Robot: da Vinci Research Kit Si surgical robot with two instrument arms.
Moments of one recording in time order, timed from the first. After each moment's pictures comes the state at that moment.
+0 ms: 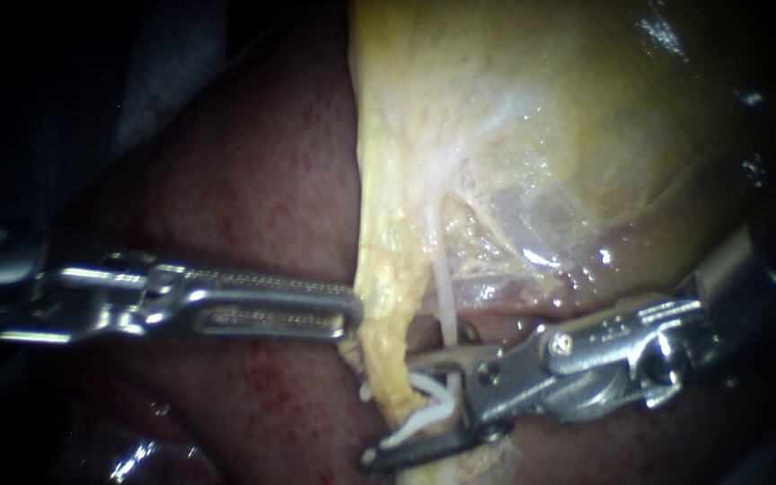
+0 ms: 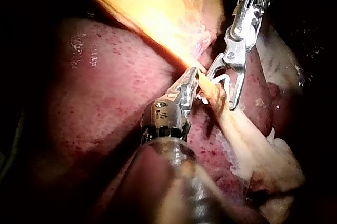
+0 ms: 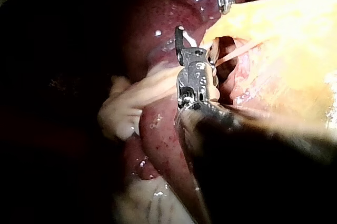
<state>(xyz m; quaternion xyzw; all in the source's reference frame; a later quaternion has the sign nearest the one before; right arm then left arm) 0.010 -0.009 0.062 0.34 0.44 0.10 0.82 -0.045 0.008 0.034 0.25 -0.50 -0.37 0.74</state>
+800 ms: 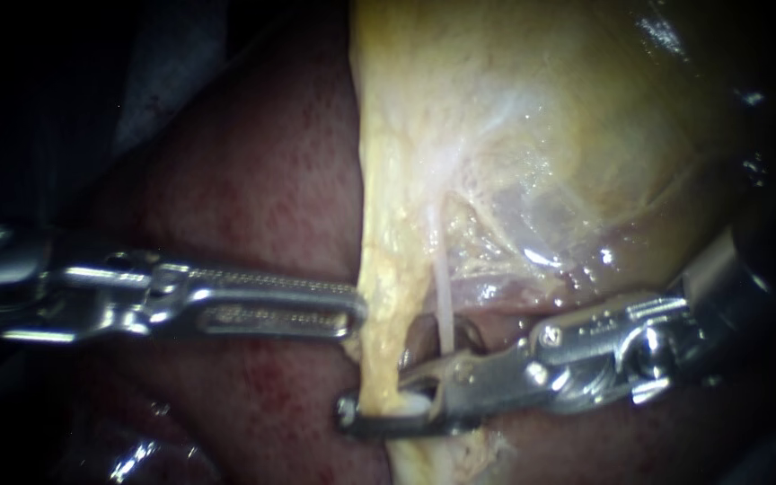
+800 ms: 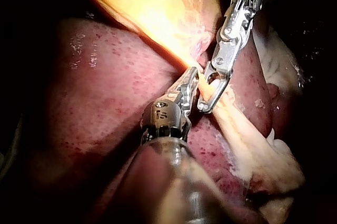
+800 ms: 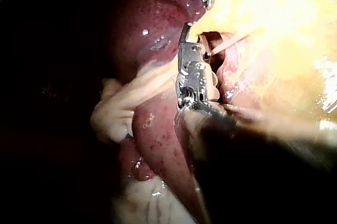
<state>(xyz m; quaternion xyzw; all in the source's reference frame) 0.009 -0.008 0.065 0.36 0.43 0.13 0.82 -0.045 0.008 0.034 0.25 -0.50 -0.37 0.74</state>
